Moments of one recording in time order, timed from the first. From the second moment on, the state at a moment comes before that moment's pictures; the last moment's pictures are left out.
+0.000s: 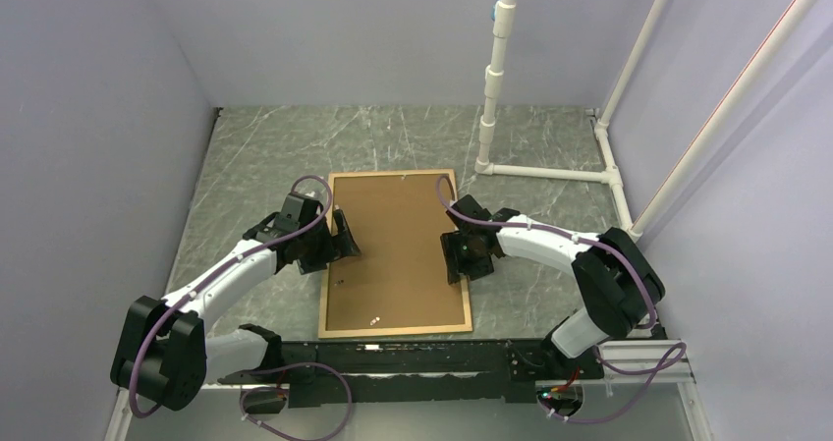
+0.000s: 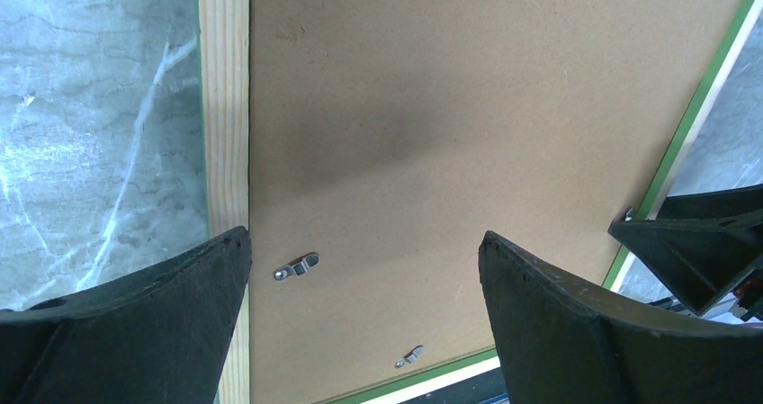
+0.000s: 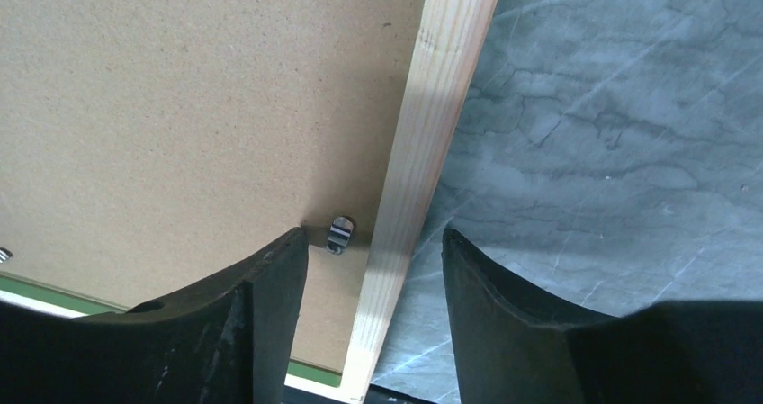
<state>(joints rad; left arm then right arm) -0.37 1.17 0.64 -0.45 0.15 -0.71 0.68 1.54 0.84 -0.57 -0.06 0.49</state>
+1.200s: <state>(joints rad) -0.37 1.12 0.65 -0.55 0.03 -0.70 0.63 1.53 0.82 -0.54 -0.09 0.50</state>
